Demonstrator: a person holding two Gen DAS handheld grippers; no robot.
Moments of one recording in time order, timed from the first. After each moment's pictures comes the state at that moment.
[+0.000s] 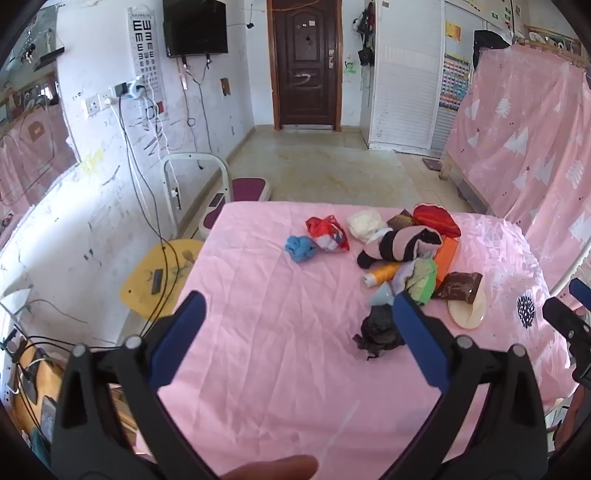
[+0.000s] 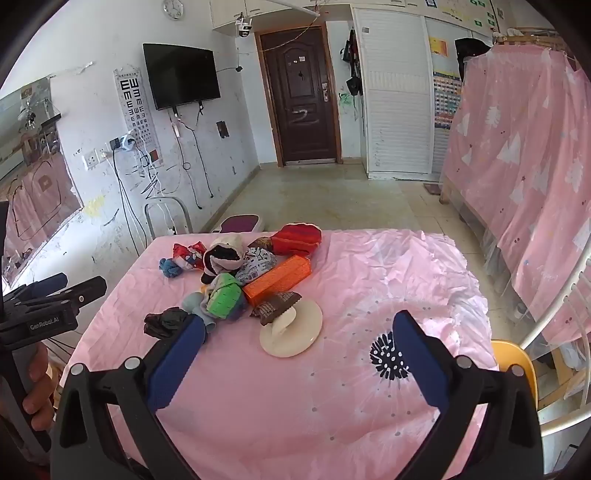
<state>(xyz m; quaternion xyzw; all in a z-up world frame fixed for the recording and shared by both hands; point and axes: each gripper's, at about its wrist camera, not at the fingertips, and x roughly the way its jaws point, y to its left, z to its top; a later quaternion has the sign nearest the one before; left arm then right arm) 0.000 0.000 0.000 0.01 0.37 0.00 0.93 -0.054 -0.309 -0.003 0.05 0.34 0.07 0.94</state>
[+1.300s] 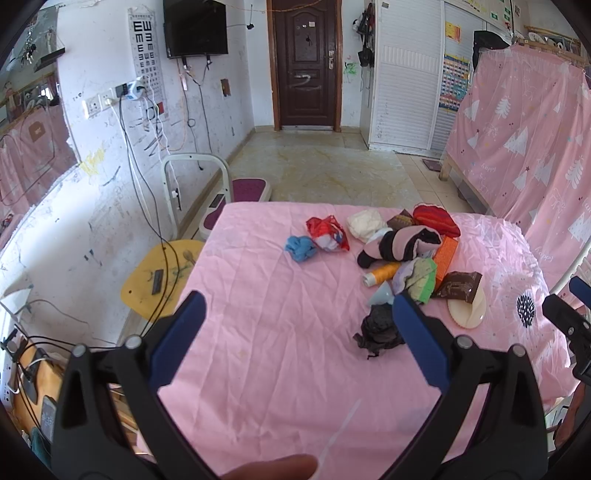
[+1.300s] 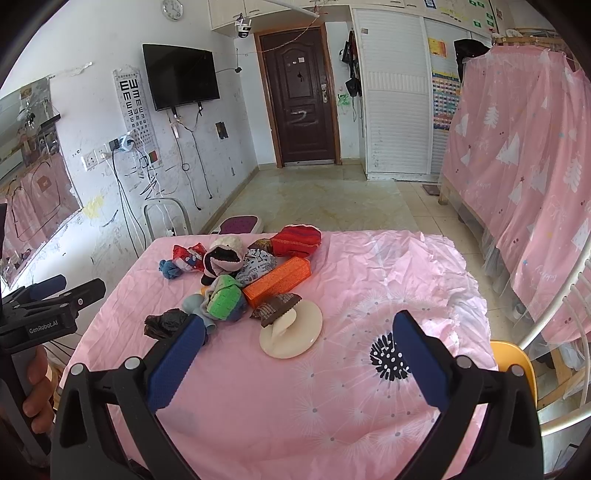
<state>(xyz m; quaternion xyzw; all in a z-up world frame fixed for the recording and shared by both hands) 0.000 0.000 0.000 0.02 0.37 -0.01 0.93 -0.053 -0.306 -0.003 0.05 0.33 0.07 0.94</state>
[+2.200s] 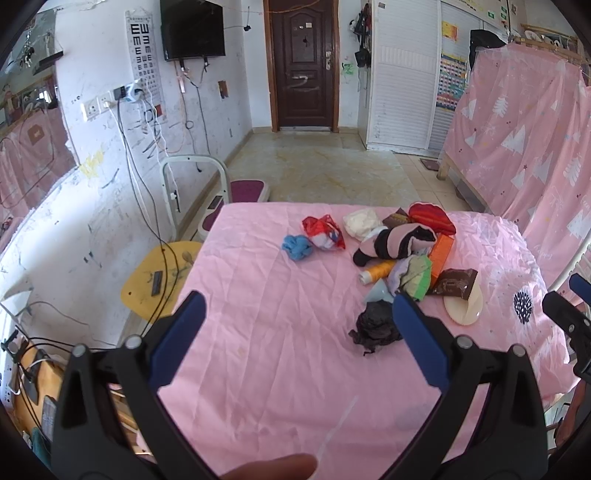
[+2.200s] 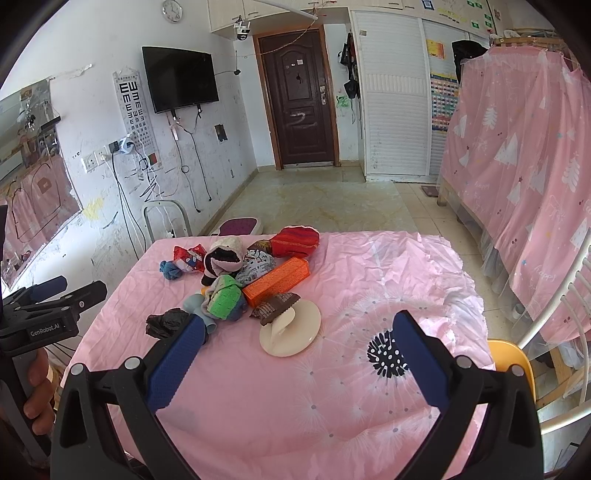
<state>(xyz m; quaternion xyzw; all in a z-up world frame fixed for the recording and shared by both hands) -0.001 0.000 0.002 0.02 0.37 -0.01 0.93 -0.058 -0.307 -0.002 0.05 0.32 0.07 0.94</state>
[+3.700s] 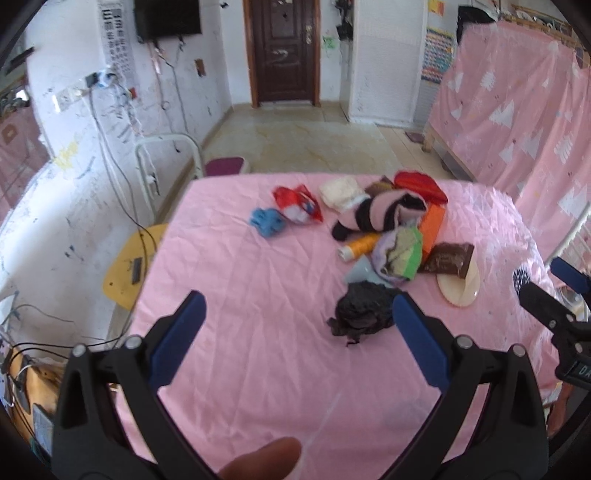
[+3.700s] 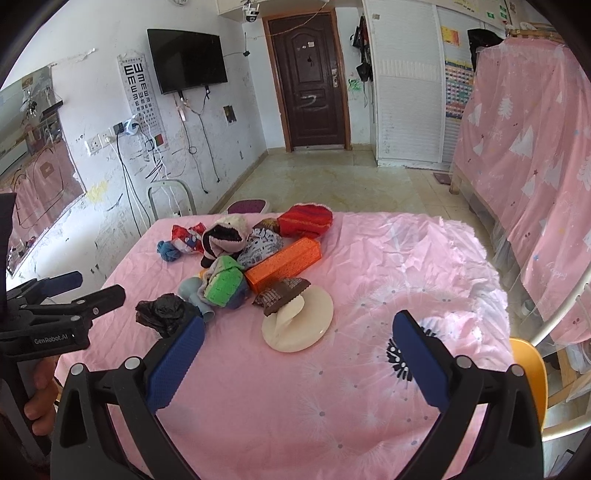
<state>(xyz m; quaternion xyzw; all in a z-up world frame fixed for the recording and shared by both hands) 0.027 -0.028 -0.034 0.02 0.42 -0.04 0.90 -0.031 -0.299 -0.028 0.04 0.36 0.10 0.93</state>
